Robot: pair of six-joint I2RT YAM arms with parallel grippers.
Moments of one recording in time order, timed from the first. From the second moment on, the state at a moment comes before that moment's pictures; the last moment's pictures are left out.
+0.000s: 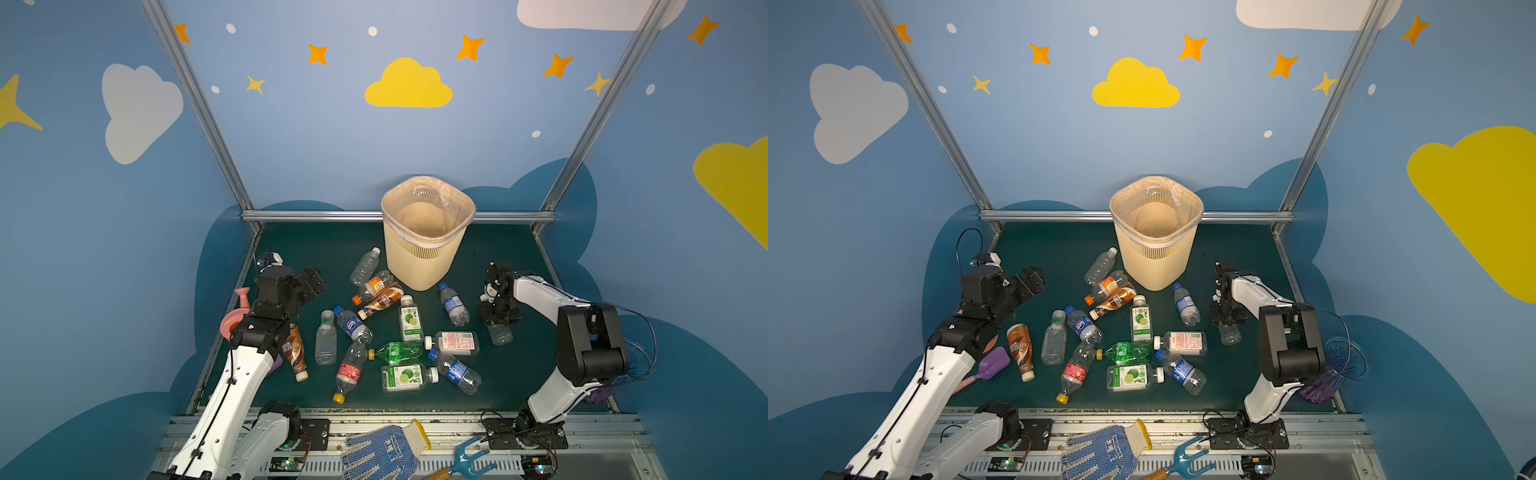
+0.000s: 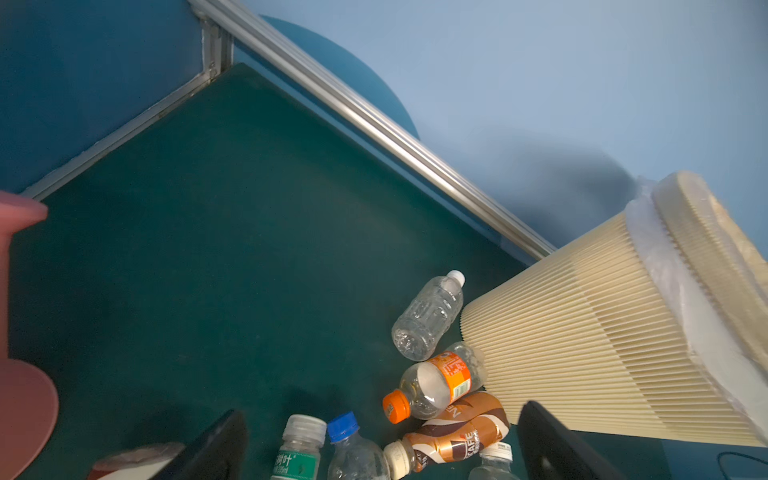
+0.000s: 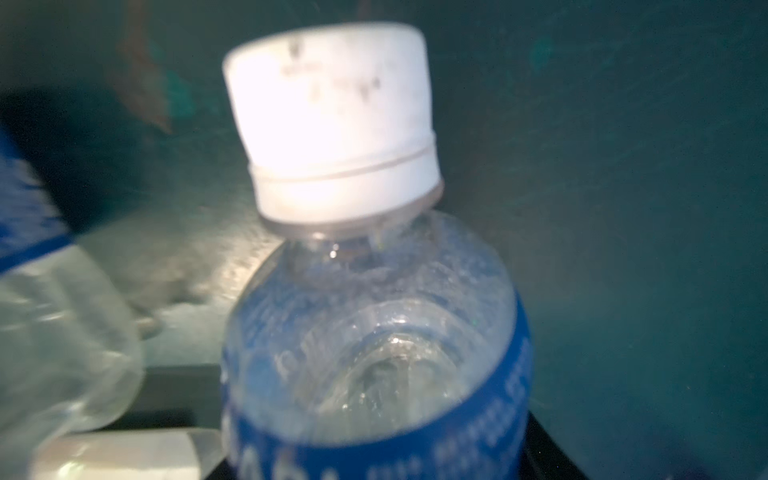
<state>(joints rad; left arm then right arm) -0.12 0.91 0.85 -0.47 -0.11 -0.67 0.17 1.70 1.09 -0.86 0.09 0.07</state>
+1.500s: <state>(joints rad) -0.26 0.96 0.81 -0.73 -0.32 -0.76 0.29 1.44 2.12 -0.71 -0.19 0.20</state>
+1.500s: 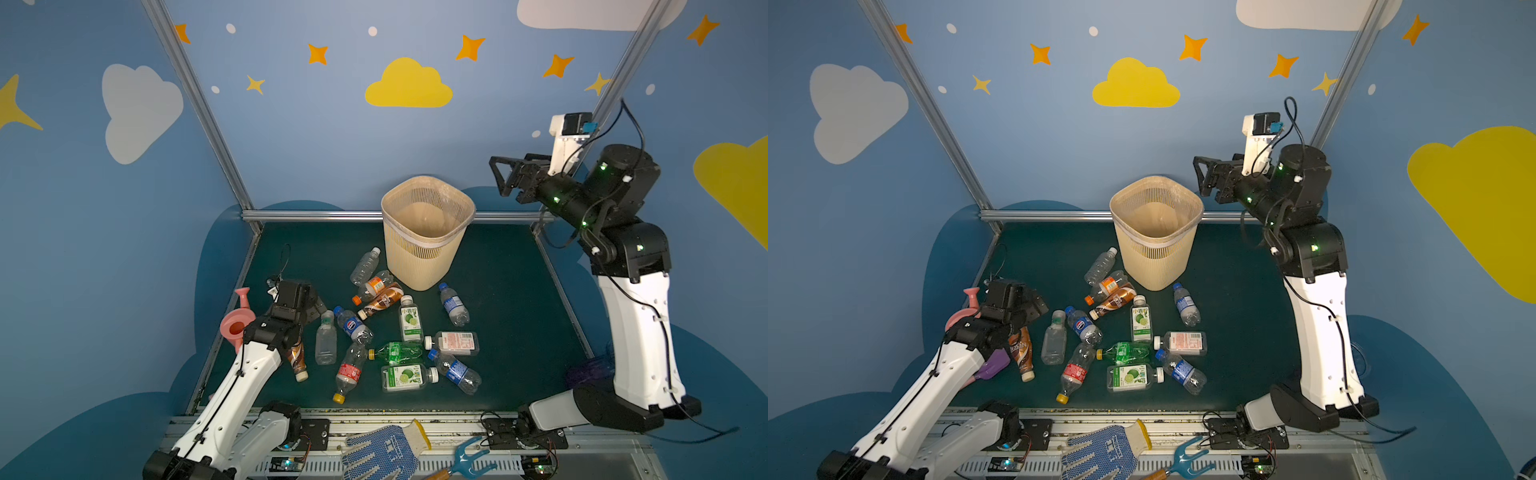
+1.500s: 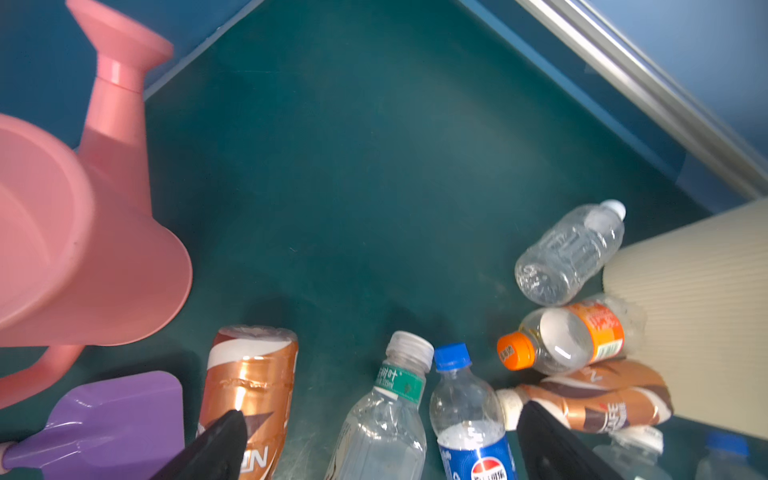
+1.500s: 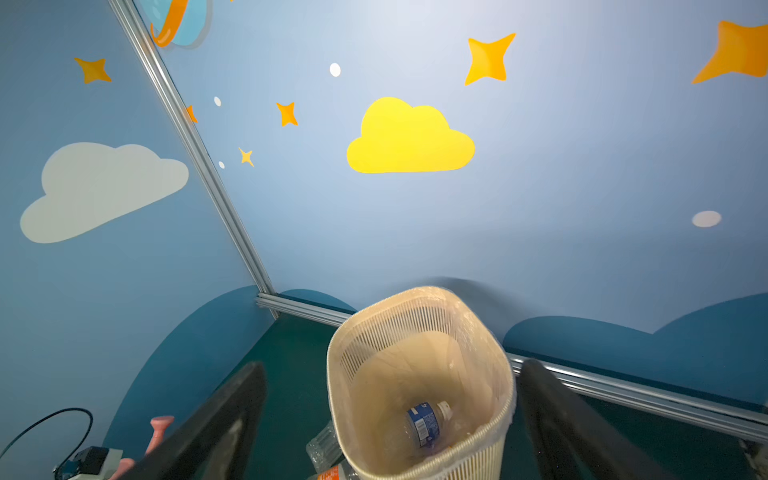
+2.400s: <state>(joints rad) -0.47 1.35 0.82 -0.89 -0.29 -0.79 -0.02 1.10 0.98 -0.56 -0.25 0.41</state>
